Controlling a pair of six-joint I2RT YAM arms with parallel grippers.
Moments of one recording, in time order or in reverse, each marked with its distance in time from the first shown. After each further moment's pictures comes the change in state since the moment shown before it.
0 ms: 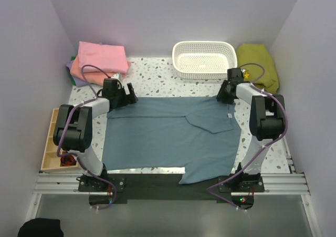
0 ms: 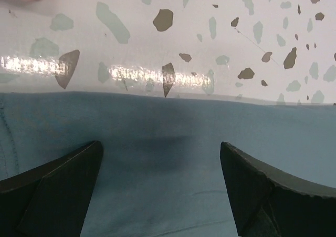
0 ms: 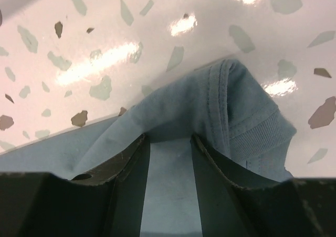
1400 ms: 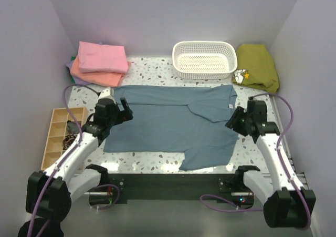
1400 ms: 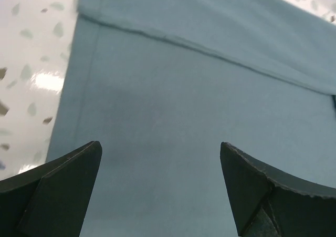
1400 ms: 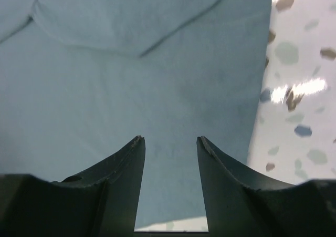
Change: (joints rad) left arm -0.159 -0.719 -0.325 -0.222 -0.256 -0.112; right arm -0.047 -0.960 -0.519 -0.316 -0.137 0.032
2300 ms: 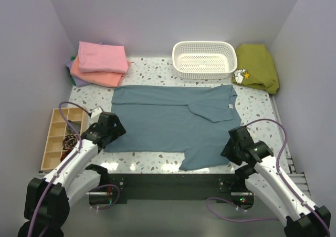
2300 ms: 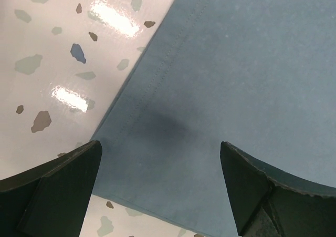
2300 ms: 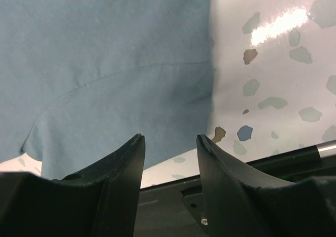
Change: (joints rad) left arm -0.013 -0.099 -0.130 -0.335 -0.228 -0.289; right arm 0.404 -0.325 -0.272 -0.328 0.247 0.444
